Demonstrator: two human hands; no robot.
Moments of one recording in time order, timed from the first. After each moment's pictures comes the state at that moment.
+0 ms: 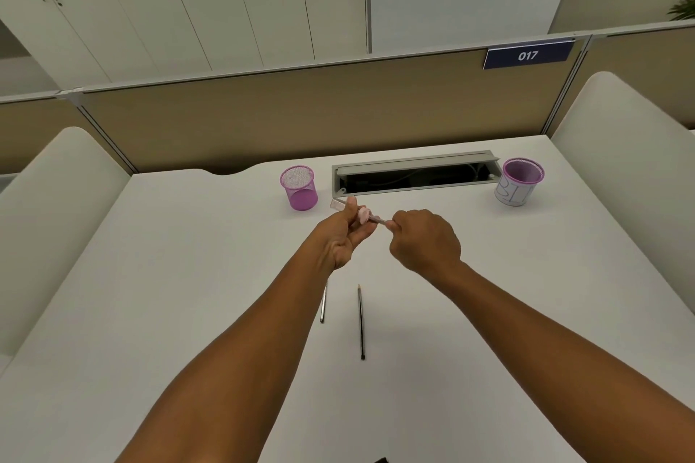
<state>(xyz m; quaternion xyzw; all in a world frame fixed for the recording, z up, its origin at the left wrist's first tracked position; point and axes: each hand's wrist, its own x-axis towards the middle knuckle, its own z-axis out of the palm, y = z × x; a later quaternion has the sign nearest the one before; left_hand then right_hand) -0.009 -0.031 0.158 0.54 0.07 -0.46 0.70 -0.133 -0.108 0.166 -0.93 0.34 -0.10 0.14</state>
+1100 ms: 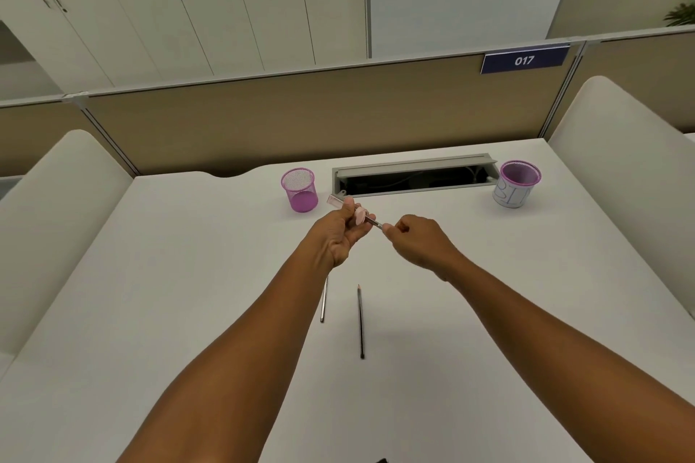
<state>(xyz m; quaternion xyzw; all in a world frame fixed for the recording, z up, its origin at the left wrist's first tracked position) -0.009 -0.027 0.162 0.54 0.06 -0.44 0.71 -0.137 -0.109 0.171 -0.83 0.38 -0.05 0.40</state>
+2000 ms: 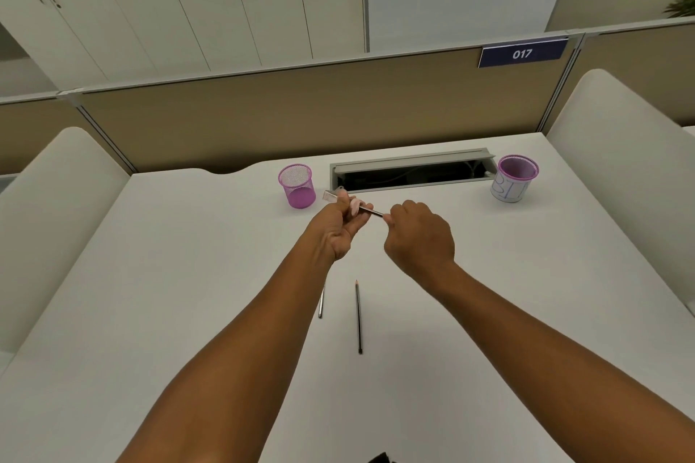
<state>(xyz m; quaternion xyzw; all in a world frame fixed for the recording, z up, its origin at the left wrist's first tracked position) -0.014 -0.030 0.169 0.52 0.09 -0.43 0.73 -0.142 -0.098 0.159 -0.93 0.31 -0.19 0.07</state>
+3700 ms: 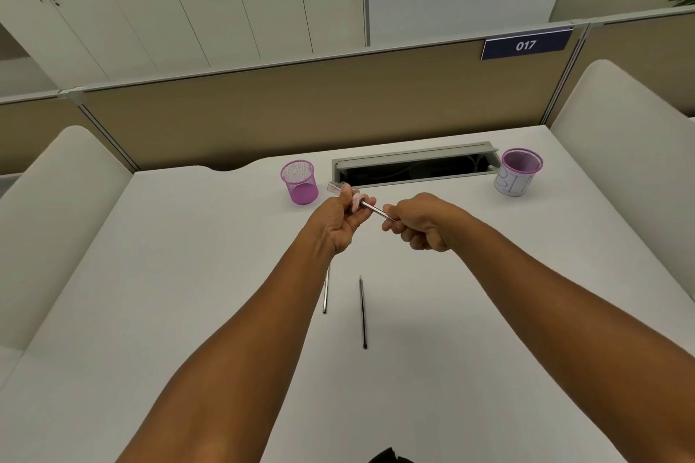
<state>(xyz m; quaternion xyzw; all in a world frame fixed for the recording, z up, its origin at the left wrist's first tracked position) -0.009 -0.028 0.172 0.51 0.07 -0.45 0.73 -0.123 -0.122 0.202 -0.63 0.47 0.07 0.61</state>
